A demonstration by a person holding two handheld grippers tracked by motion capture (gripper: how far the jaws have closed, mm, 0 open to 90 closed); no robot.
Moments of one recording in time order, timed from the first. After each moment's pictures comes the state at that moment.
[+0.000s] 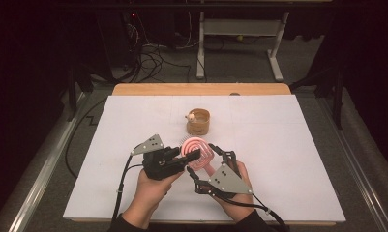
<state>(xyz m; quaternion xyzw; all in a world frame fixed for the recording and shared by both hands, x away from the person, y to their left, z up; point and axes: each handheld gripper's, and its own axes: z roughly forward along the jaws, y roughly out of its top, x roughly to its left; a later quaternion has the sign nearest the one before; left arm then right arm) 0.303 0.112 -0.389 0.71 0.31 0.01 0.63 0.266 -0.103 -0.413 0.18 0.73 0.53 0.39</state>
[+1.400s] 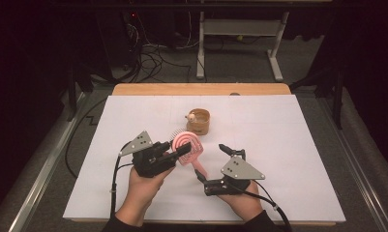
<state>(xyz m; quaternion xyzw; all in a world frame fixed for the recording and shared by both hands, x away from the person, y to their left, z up) 0.301 0.132 -0.378 0.70 0.31 0.07 0.64 0.282 -0.129 -0.420 0.25 0.75 0.54 0.29</state>
